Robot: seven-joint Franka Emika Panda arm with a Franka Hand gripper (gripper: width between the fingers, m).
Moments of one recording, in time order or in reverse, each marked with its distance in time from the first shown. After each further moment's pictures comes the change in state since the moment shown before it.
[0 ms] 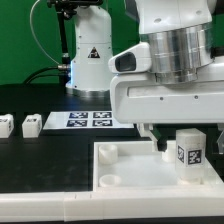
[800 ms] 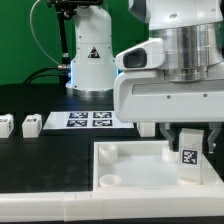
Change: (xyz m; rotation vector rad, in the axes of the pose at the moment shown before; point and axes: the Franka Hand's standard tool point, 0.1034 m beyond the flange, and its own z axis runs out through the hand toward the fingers) arm 0.001 -0.003 -0.002 -0.004 -0.006 0.345
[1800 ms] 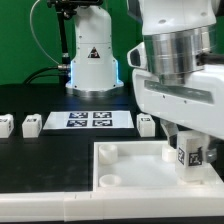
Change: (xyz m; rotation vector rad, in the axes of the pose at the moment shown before) arm -0.001 -0.001 0.004 0.017 -0.029 0.421
